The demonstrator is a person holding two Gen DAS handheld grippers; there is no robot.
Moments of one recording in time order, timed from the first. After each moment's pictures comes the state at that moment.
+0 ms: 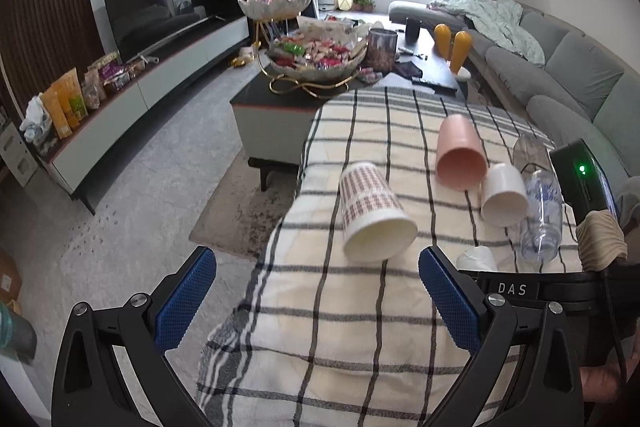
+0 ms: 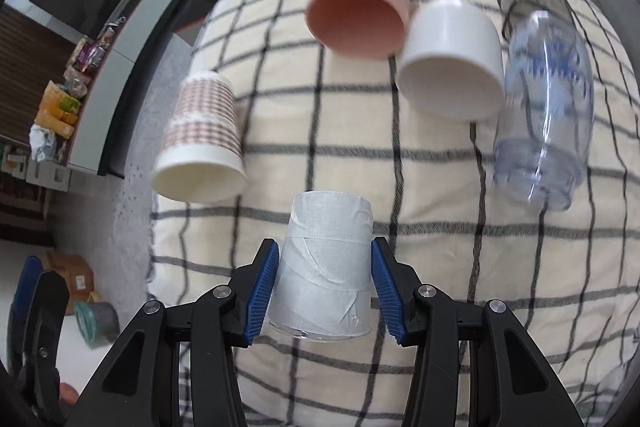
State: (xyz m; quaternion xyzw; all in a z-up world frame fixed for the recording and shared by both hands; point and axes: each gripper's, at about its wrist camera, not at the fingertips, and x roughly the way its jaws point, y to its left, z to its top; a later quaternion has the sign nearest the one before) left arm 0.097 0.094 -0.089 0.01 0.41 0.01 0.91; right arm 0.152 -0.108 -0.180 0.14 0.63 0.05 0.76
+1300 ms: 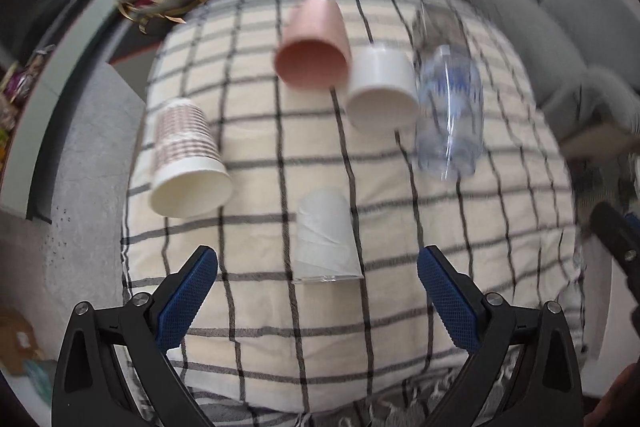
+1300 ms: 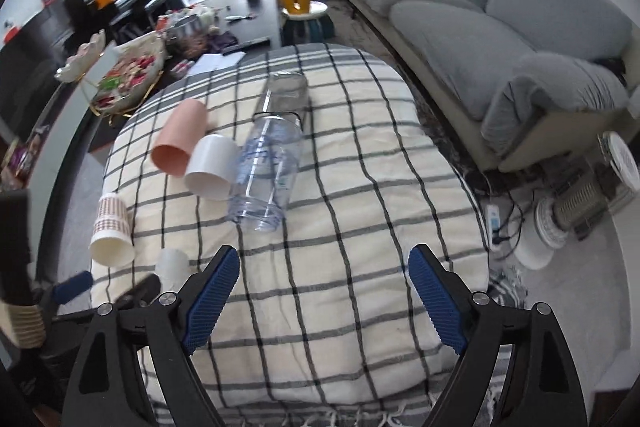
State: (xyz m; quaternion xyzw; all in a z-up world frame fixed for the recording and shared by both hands) left arm 0.134 -0.049 -0.120 0.10 0.60 -0.13 0.79; right arm 0.045 -0.237 -0.072 0.14 0.49 -0.18 0.84
